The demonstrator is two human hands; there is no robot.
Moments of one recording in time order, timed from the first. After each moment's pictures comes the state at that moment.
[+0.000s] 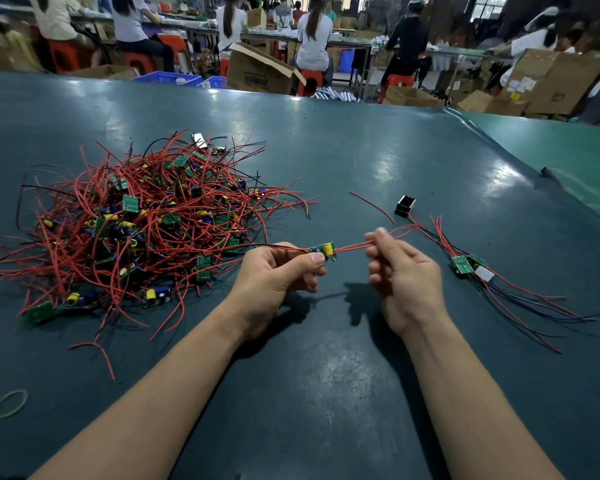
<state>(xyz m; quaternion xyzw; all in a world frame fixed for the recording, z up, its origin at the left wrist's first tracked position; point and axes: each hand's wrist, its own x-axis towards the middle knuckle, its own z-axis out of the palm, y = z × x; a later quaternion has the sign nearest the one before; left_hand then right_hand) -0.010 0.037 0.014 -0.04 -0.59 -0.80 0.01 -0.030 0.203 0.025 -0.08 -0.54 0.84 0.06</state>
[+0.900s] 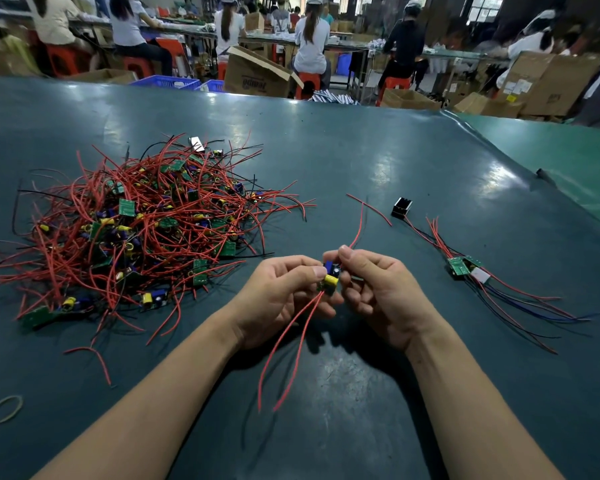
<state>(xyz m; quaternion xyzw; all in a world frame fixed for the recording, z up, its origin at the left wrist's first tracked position) 0.000 0.040 0.023 -0.09 -0.54 -0.83 -0.14 -0.023 0.204 0.023 0.07 -0.59 0.79 -0.15</state>
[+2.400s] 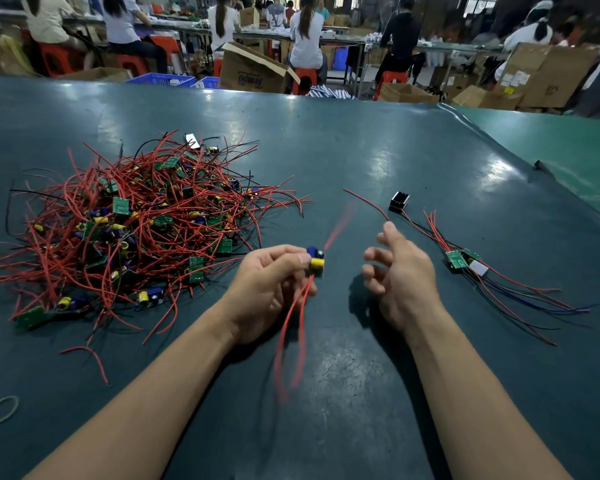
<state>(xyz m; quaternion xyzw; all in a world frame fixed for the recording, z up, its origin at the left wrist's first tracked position) -0.005 0.038 0.018 -0.05 -0.55 -0.83 -0.08 -0.039 0.209 0.024 -0.12 -0.55 0.82 0.01</state>
